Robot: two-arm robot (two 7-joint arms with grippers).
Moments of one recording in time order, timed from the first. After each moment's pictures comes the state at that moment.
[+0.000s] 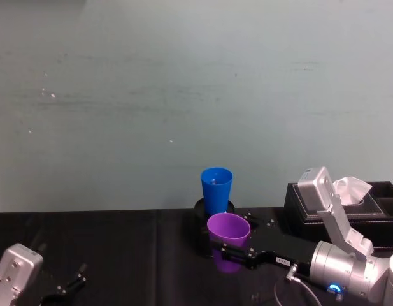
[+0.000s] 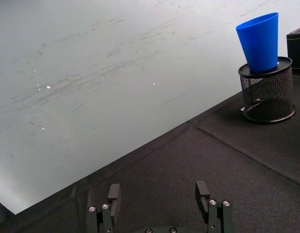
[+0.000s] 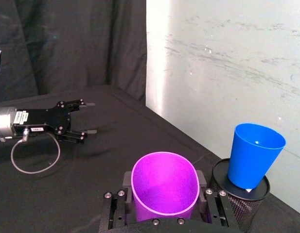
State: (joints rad) left arm -0.20 0.60 0.45 -1.41 -0.25 -0.12 0.03; right arm 0.50 0.49 -0.50 -1.38 0.46 0.09 0.63
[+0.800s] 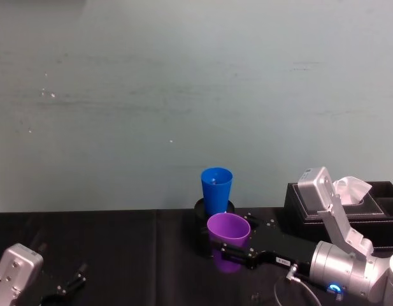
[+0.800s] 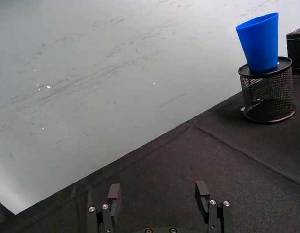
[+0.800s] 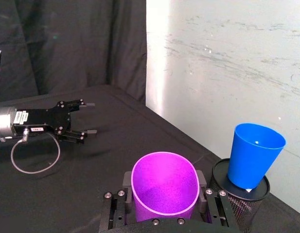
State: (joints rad) left arm -0.20 0.60 0.45 -1.41 -0.25 -0.12 0.03; right arm 0.50 0.49 -0.50 -1.38 0.46 0.09 0.63
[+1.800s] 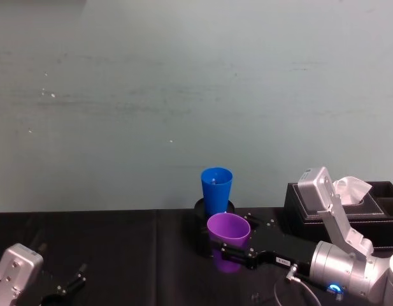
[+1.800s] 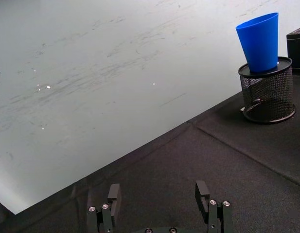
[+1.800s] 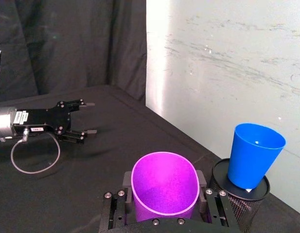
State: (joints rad) left arm -0.20 0.60 0.45 -1.41 -0.25 -0.12 0.03; right arm 0.50 0.49 -0.50 -1.38 0.46 0.09 0.63
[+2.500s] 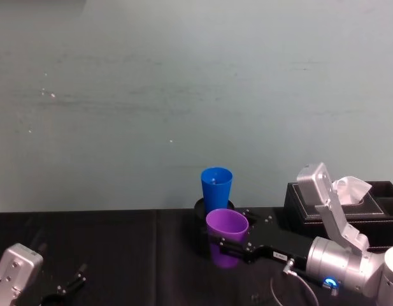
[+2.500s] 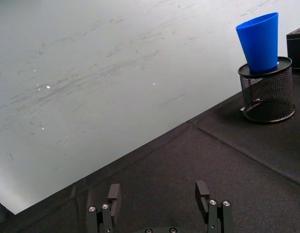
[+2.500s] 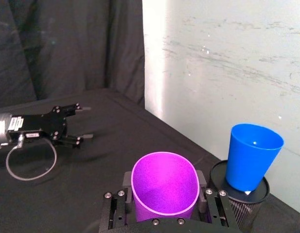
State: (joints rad) left arm -0.20 0.60 0.45 -1.41 -0.25 -0.12 0.03; right arm 0.53 0.47 -0.51 -1.32 0.48 0.08 0.64
